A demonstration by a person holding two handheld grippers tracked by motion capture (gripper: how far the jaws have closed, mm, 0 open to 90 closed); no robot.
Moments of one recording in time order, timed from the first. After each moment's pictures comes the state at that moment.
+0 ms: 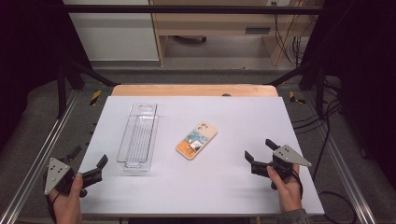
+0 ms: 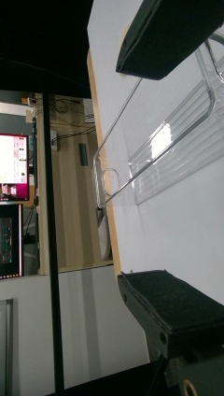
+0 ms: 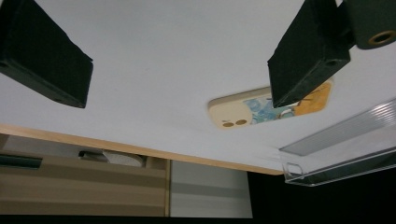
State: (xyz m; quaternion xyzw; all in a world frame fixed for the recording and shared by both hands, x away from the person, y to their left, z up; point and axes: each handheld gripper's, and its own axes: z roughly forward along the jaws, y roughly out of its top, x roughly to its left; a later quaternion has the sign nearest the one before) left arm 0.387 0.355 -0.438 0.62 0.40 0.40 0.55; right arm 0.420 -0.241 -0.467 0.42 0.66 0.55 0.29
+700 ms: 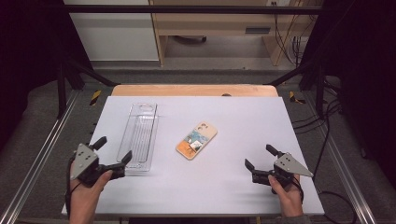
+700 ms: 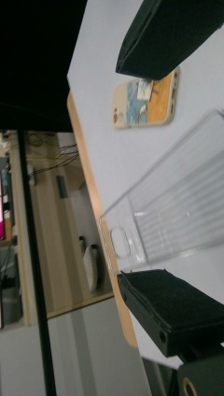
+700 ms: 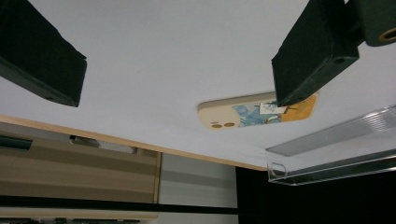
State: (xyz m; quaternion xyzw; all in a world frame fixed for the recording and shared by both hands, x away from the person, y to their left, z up) left arm 0.398 0.268 -0.389 0.70 0.37 0.35 0.51; right arm 0.406 -0.245 -0.483 0.38 0.66 0.57 0.30
